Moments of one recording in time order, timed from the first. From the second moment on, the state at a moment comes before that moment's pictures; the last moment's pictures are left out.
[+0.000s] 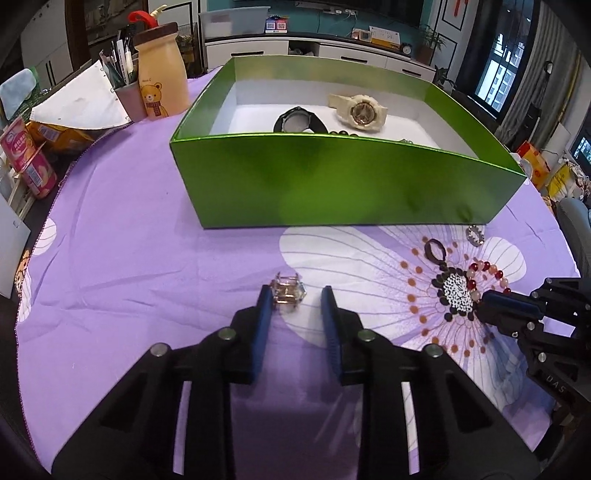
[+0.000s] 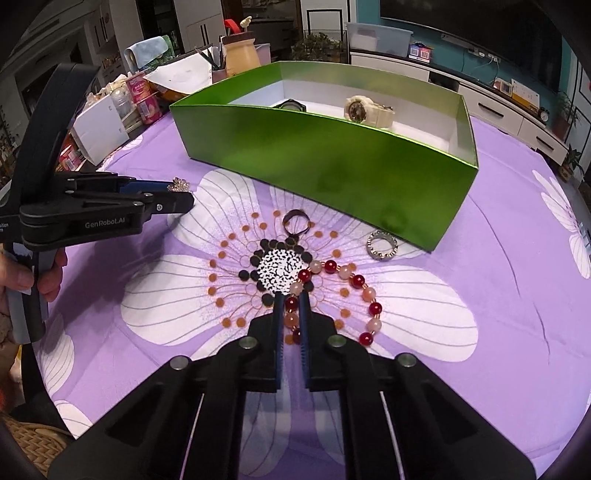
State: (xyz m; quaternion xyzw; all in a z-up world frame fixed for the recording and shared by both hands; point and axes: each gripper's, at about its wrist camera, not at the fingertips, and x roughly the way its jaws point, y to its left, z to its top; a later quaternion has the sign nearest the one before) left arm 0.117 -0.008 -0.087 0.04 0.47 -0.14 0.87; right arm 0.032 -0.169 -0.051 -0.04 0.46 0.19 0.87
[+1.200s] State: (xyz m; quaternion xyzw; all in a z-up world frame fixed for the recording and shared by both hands) left arm 0.108 -0.032 0.005 0.04 0.39 -0.18 0.90; right arm 0.039 -0.228 0.063 0.06 0.33 0.18 0.92
